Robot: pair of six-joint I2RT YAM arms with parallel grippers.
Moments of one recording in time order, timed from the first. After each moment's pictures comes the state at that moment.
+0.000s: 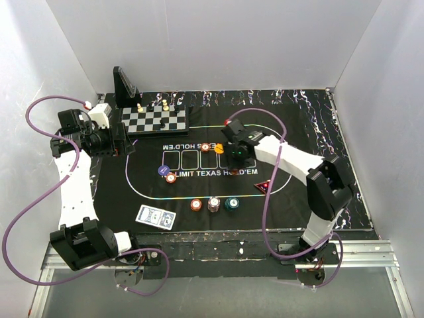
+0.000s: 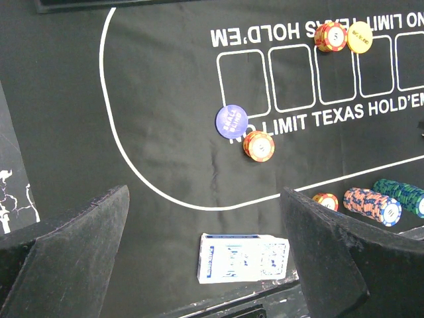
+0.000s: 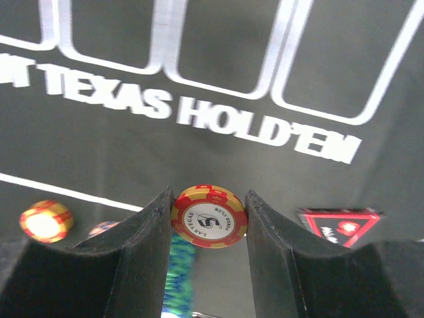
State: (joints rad) left arm 0.32 1.26 1.30 -0.94 0.51 0.20; right arm 0.78 1.77 1.39 -0.73 0.09 0.45
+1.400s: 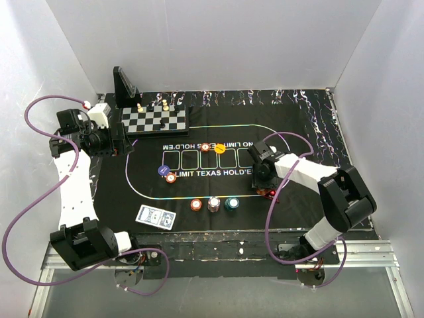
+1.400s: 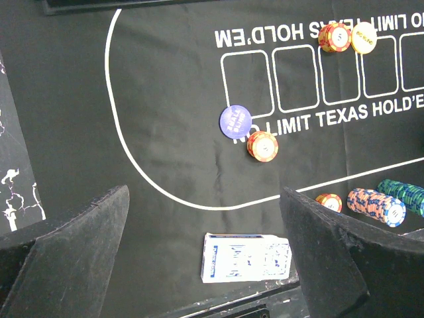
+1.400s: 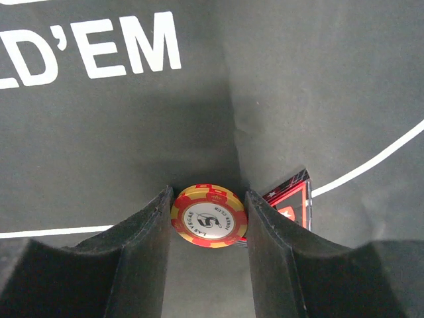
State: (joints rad) left arm 0.33 1.26 1.31 -0.95 0.50 0.21; right arm 0.59 1.59 0.91 -0.62 0.18 0.59
